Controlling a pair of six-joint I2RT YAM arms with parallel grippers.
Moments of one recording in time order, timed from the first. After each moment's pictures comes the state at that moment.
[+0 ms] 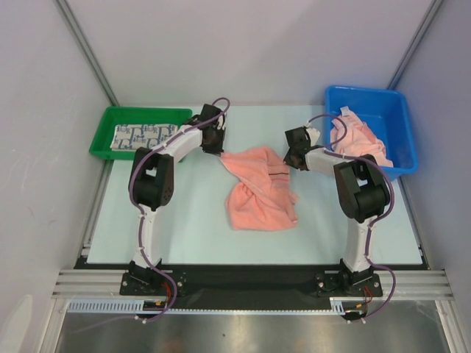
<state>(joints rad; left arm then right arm) -0.36 2.20 1.78 -0.59 0.02 -0.17 0.36 1.99 1.27 -0.15 0.33 0.74</state>
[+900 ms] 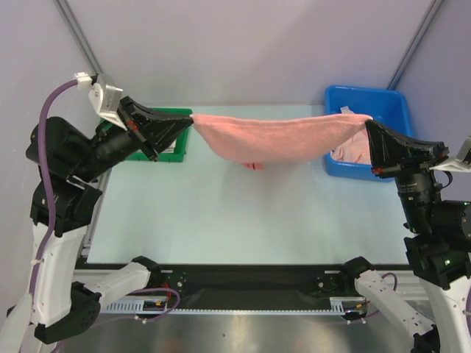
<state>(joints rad) -0.43 1.03 1.74 -0.50 0.54 -0.25 0.41 0.61 1.23 -0.05 0.03 0.39</state>
